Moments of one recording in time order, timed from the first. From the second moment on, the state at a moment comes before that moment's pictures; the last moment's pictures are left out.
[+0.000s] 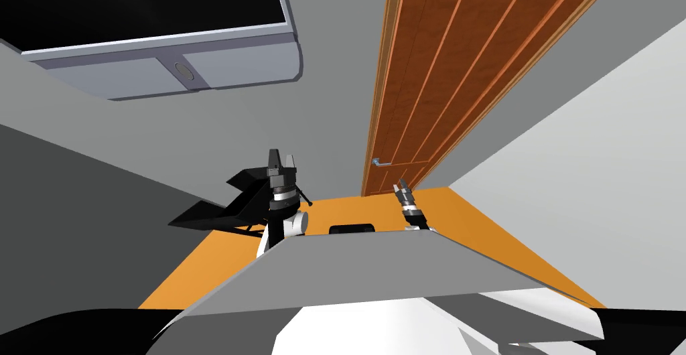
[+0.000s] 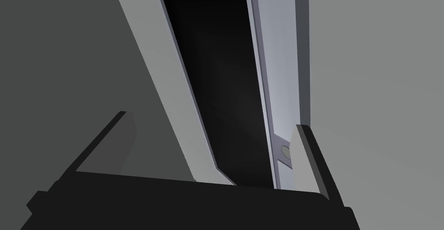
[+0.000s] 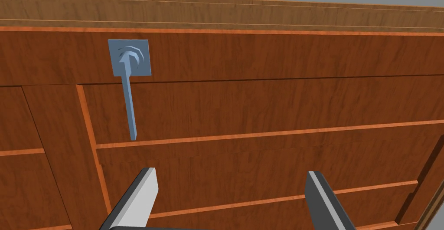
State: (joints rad) arm 0.30 -0.25 -0.03 -1.27 -0.04 -0.84 -0.19
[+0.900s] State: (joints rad) arm 0.24 -0.29 -0.03 -1.03 -0.06 -0.88 -0.24
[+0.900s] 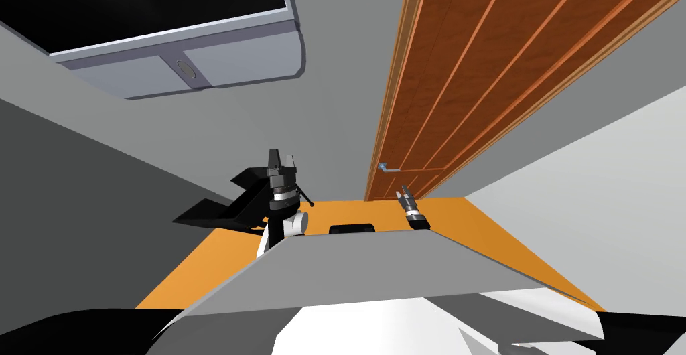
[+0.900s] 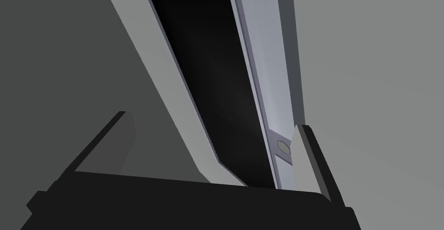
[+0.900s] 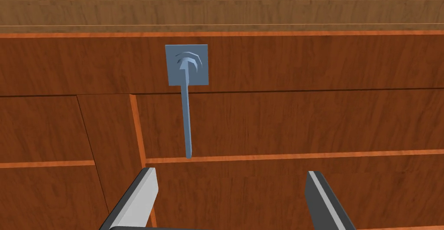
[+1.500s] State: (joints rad) arm 0.21 -0.32 -0.03 -0.86 -0.08 -0.92 -0.28
